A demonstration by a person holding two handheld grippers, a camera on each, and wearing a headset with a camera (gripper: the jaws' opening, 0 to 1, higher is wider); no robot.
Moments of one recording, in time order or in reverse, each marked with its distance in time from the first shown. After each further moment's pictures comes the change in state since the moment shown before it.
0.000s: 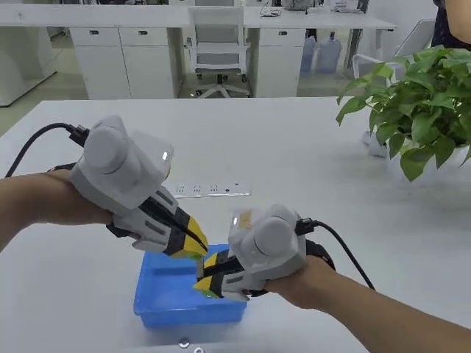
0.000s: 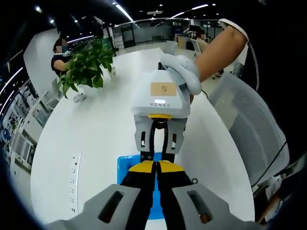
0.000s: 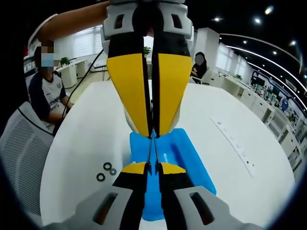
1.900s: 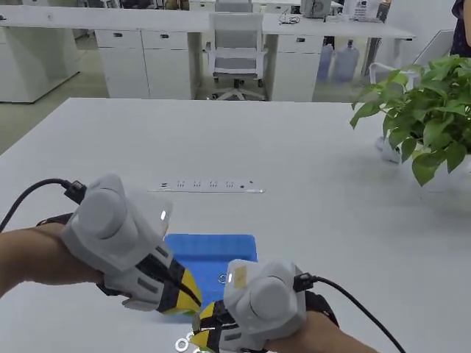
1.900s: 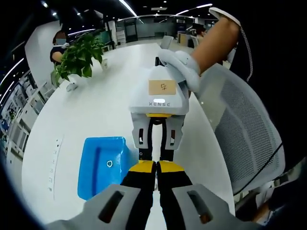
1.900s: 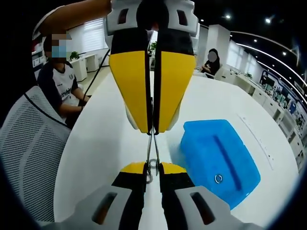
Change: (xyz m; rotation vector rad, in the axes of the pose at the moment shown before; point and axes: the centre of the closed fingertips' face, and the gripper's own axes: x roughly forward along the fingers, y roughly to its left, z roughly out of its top) left arm 0.013 -0.086 -0.037 -0.059 0.039 -0.017; right arm 0.022 0.095 -0.023 -0.027 0.046 0.088
